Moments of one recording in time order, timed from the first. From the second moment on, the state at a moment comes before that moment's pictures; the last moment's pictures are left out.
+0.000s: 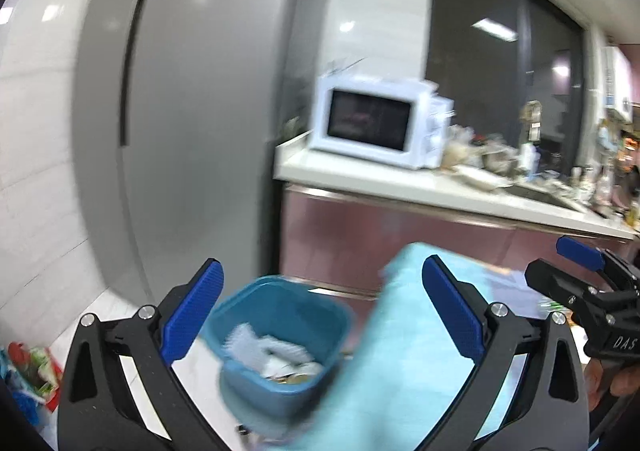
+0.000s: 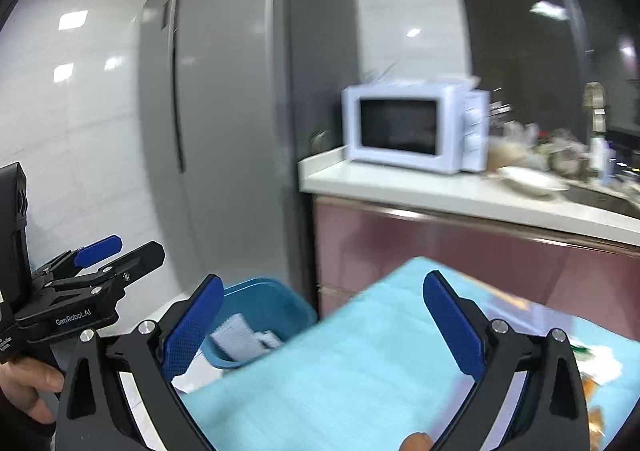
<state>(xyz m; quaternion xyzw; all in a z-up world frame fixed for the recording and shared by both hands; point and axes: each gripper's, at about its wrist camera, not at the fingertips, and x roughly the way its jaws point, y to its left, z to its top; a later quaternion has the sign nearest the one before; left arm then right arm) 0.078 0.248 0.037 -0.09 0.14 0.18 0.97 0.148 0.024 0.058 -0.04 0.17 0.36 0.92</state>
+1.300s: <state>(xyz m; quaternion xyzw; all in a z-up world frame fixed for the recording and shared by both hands) 0.149 -0.065 -0.043 0.01 0.26 -0.06 0.96 0.059 -0.270 -0.012 0.02 0.19 0.04 0.98</state>
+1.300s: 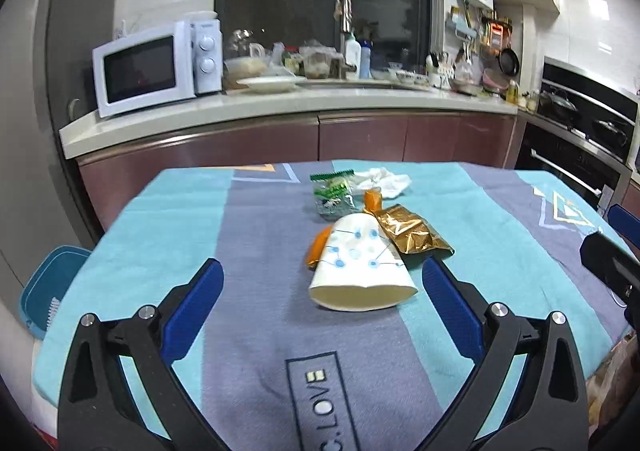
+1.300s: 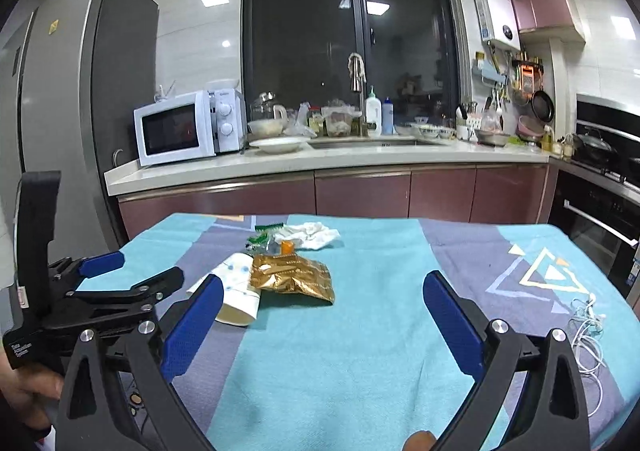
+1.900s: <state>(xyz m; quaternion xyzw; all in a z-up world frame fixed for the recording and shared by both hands) 0.221 -0.114 -0.081 0.05 0.35 -0.08 0.93 0.107 -0.299 -0.034 0.04 0.23 0.04 0.97</state>
